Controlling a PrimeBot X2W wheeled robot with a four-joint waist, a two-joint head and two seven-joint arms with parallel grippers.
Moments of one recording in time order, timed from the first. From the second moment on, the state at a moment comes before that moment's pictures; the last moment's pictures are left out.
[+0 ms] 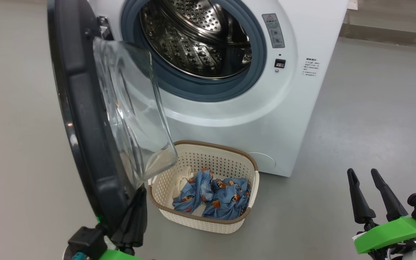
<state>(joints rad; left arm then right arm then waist) -0.09 0.04 -0.24 0.26 -0.39 -0.03 -0.26 -0.05 -0.22 0.09 0.27 0.55 0.12 -0.25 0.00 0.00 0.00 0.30</state>
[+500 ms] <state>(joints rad) -0.07 0.08 -0.16 0.25 -0.40 0.01 -0.26 -0.05 -0.22 0.09 0.26 0.54 0.12 -0.25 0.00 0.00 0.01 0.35</state>
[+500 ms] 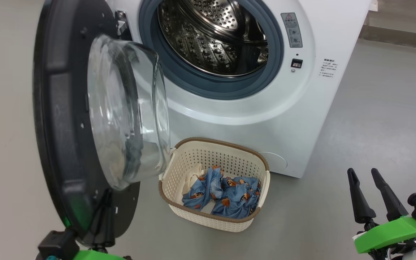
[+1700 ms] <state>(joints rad) -0.19 0.19 0.18 0.35 -0.40 0.06 -0.26 -0.09 -0.26 0.10 0.25 0.54 0.12 -0.25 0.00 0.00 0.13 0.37</state>
